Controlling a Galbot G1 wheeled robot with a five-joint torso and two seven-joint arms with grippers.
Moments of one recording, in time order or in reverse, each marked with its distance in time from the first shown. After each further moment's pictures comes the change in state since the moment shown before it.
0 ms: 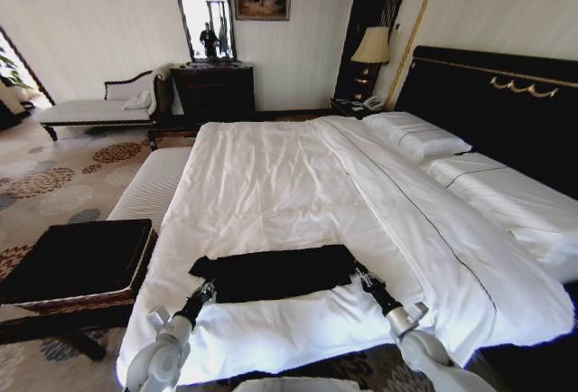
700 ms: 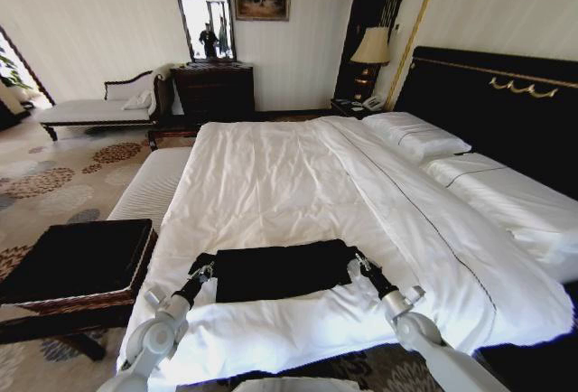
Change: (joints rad) left arm -0.155 0.093 0.068 0.151 -0.218 0.020 0.022; right arm 0.117 -0.014 -0.141 -0.124 0.103 -0.058 -0.087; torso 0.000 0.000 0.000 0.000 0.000
